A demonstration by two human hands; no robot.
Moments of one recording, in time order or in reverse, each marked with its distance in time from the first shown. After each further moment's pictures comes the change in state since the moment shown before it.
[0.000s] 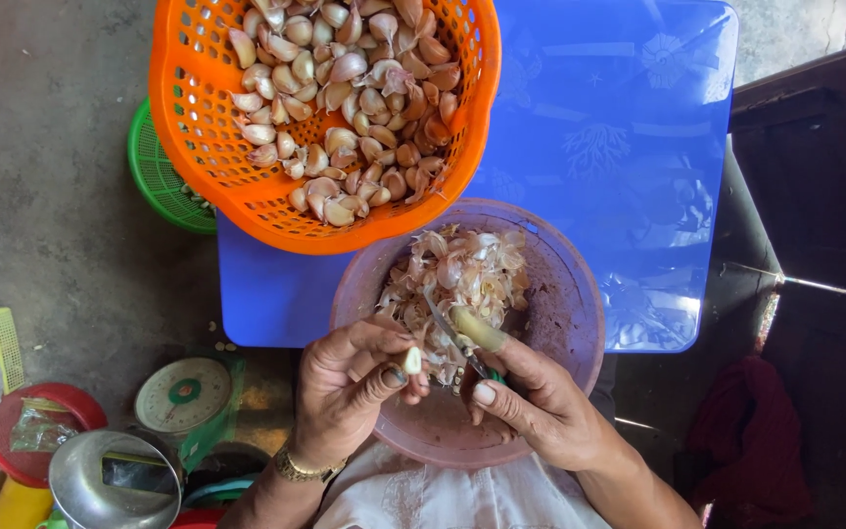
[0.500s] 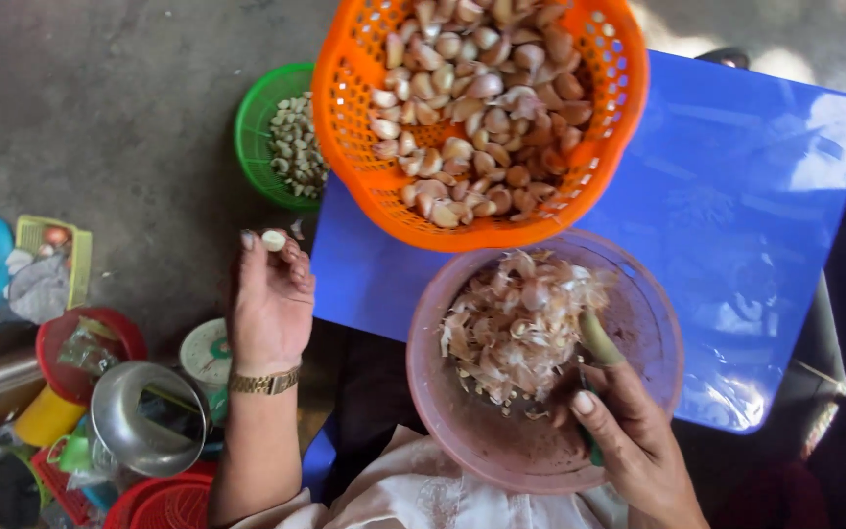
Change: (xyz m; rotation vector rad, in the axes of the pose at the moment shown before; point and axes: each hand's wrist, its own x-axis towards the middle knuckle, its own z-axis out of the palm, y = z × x) left_hand 0.008 0.060 -0.141 -0.212 0.763 0.224; right_hand 0.002 -0.009 0.002 0.027 0.110 -0.019
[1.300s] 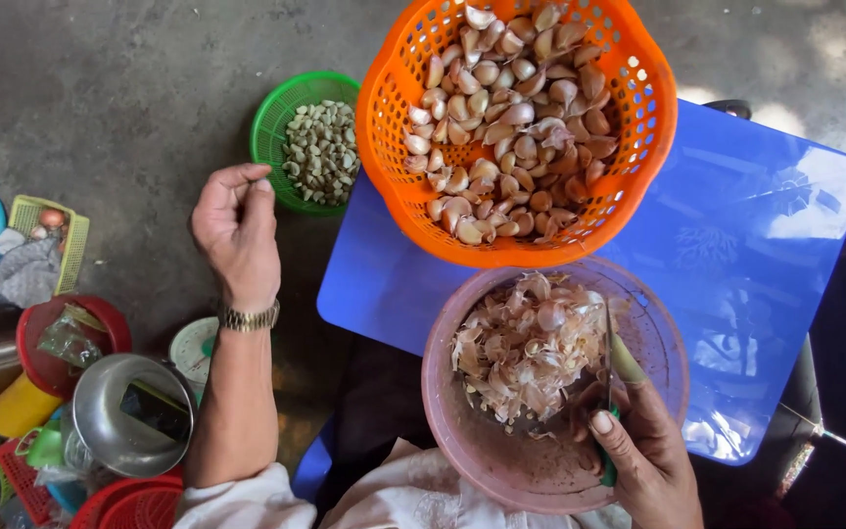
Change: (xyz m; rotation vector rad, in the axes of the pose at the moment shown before) left_hand 0.054 0.040 0.012 0.775 -0.071 0.726; right_hand 0.000 0.012 -0.004 0.026 0.085 -0.009
